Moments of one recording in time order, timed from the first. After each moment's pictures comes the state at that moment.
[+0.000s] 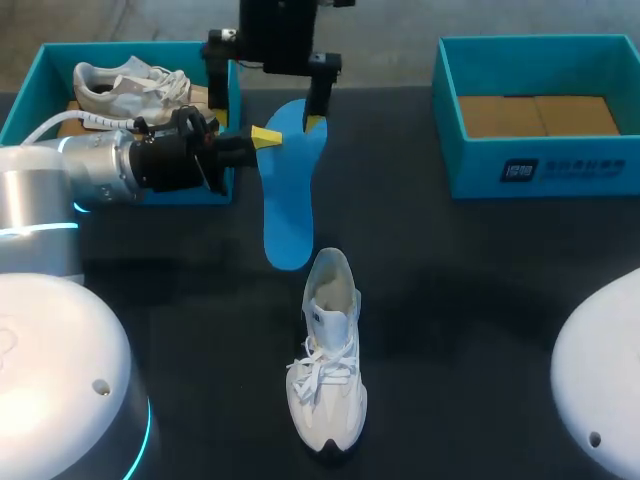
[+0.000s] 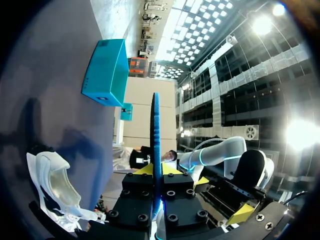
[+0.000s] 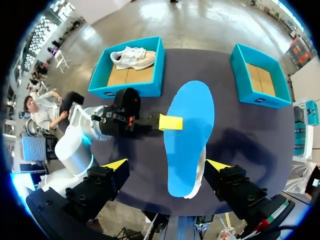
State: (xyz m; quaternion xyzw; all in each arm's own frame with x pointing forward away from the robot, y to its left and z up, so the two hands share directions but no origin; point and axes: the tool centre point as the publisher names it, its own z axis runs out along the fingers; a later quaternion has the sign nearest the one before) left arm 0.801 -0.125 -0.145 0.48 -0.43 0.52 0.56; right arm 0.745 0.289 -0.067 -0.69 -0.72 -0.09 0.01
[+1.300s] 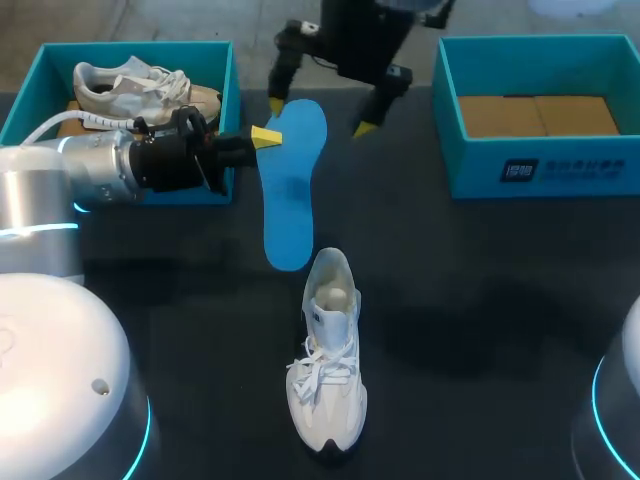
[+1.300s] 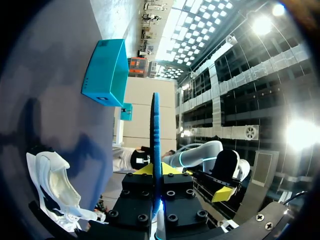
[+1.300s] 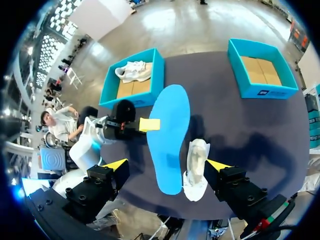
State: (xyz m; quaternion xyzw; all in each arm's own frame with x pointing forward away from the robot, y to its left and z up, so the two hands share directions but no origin) left arm 0.801 -0.125 -0.145 0.48 -0.43 0.52 0.56; right arm 0.739 0.229 -0.060 -0.71 -0.68 -0.19 0.07
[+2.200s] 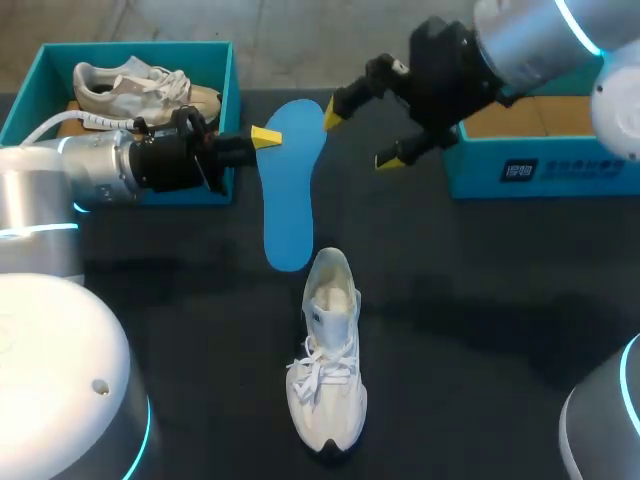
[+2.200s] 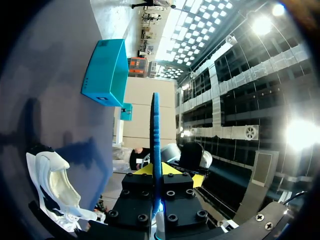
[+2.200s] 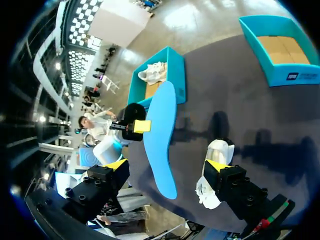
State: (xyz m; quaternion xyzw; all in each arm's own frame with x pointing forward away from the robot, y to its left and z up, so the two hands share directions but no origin) left arm 0.801 -0.125 -0.145 0.48 -0.43 0.52 0.56; right arm 0.747 0.190 -0.101 -0.66 -0.64 -0.33 0.22
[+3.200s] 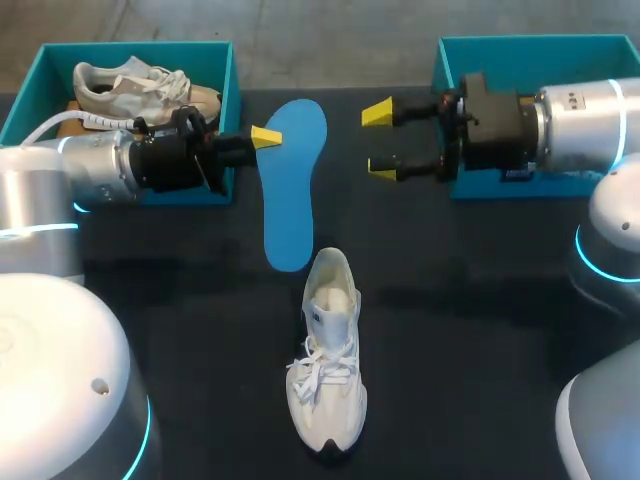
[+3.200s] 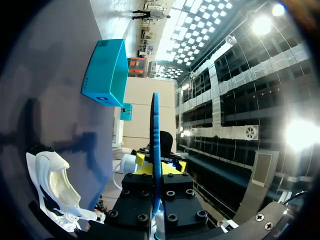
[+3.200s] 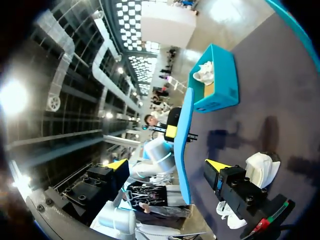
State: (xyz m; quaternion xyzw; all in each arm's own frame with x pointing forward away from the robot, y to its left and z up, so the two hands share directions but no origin) left arm 0.801 -0.125 -0.145 0.48 -0.43 0.52 0.56; right arm 0.763 0.171 -0.113 -0.50 -0.55 -0.53 0.41
